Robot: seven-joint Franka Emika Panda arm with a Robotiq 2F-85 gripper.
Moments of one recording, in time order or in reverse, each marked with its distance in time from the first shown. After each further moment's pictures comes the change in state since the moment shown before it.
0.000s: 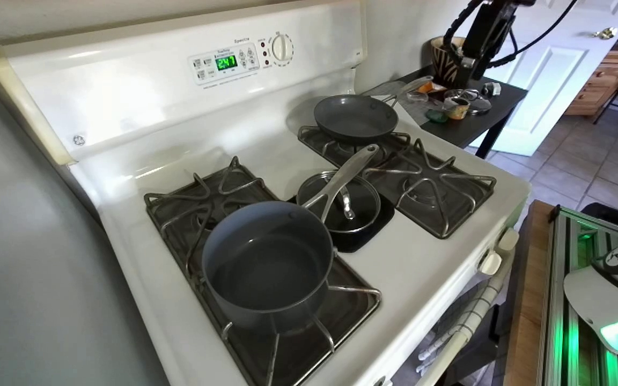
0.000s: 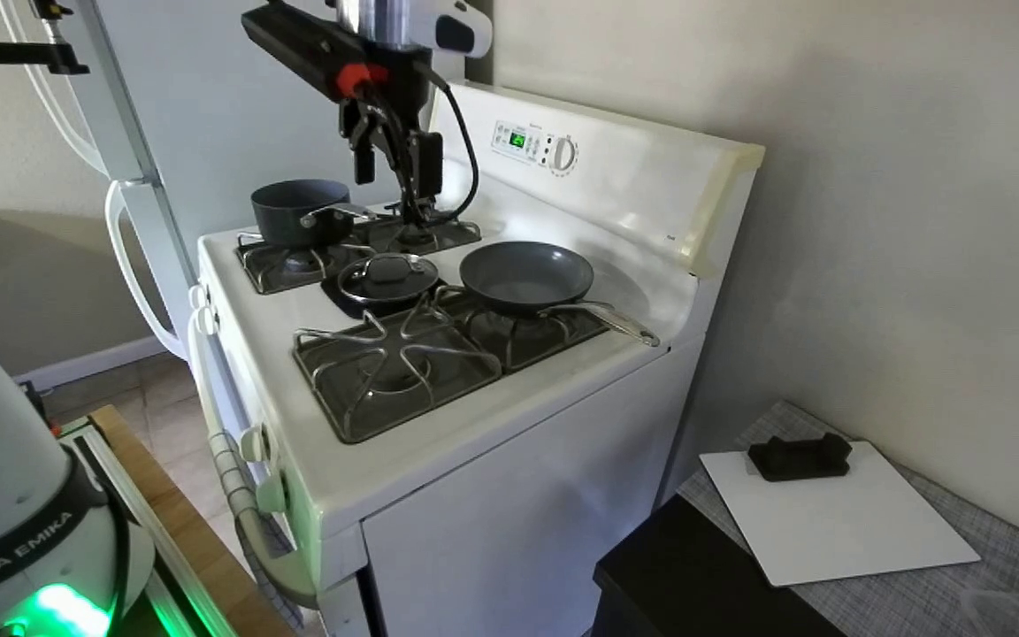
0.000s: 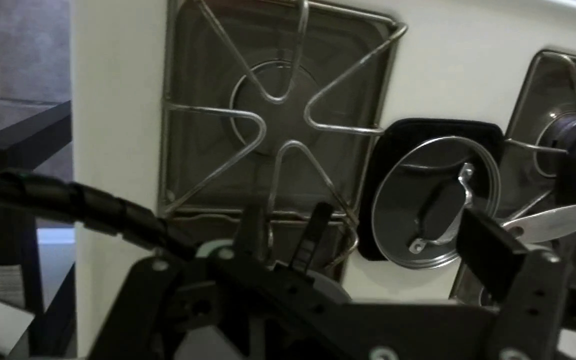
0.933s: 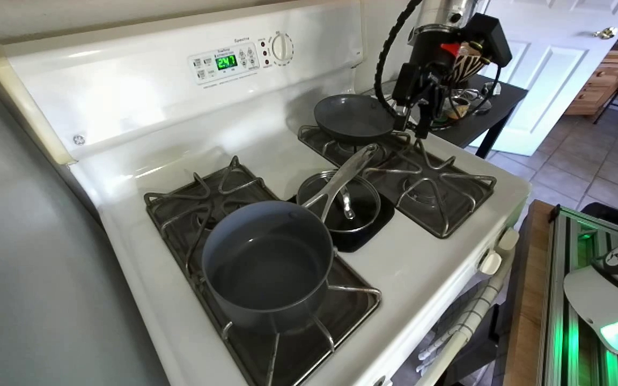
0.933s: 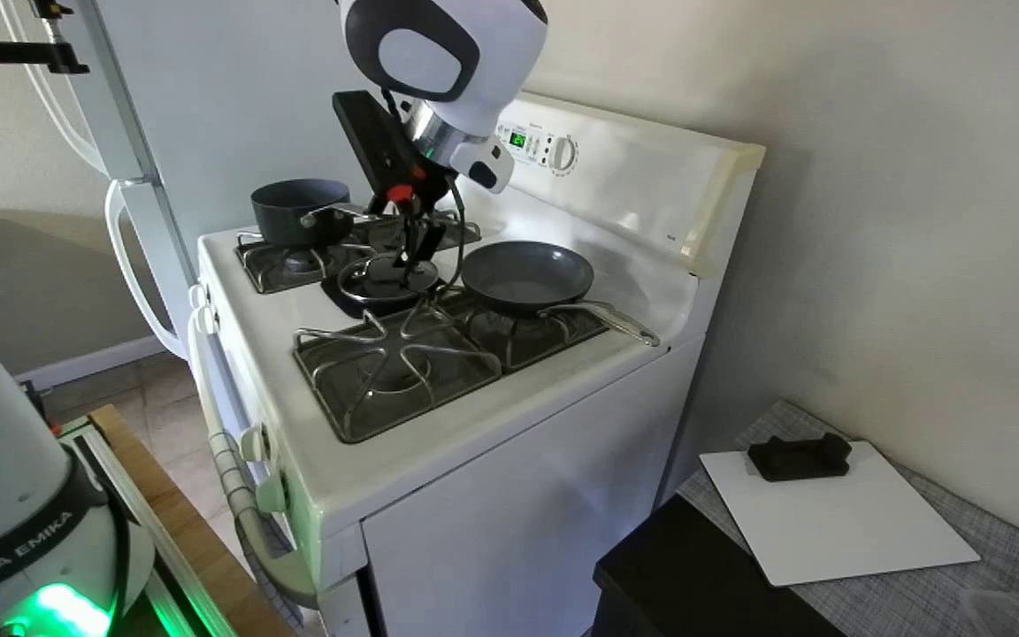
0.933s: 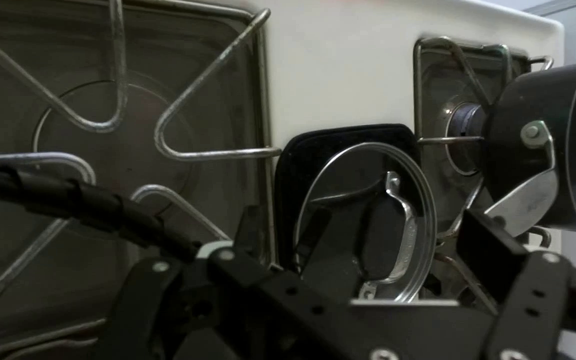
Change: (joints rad) arm 0.018 0.422 0.009 0.141 0.411 -0.033 -0.103
